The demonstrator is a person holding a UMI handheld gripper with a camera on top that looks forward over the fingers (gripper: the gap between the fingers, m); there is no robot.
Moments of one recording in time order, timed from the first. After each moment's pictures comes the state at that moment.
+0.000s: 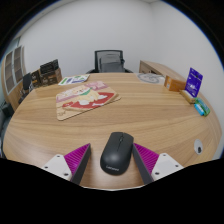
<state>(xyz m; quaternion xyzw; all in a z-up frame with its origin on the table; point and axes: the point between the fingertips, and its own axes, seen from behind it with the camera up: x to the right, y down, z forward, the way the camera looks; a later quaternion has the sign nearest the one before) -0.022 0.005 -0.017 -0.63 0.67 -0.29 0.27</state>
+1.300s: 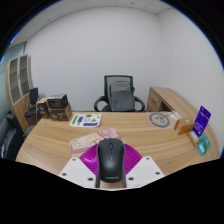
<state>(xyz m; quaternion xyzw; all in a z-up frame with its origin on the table) 0.115 0.050 0.149 -0.63 0.62 -0.33 0.34</state>
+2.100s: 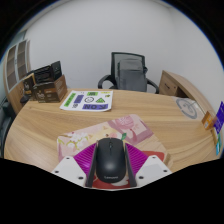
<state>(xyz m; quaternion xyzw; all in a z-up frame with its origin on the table) 0.234 0.119 -0.018 -0.67 0.62 -0.28 0.28</state>
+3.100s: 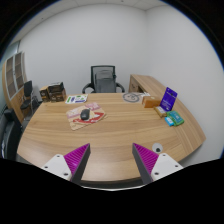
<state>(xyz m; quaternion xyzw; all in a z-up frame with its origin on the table) -0.154 -0.032 0.201 -0.62 0.67 -0.32 0.27</state>
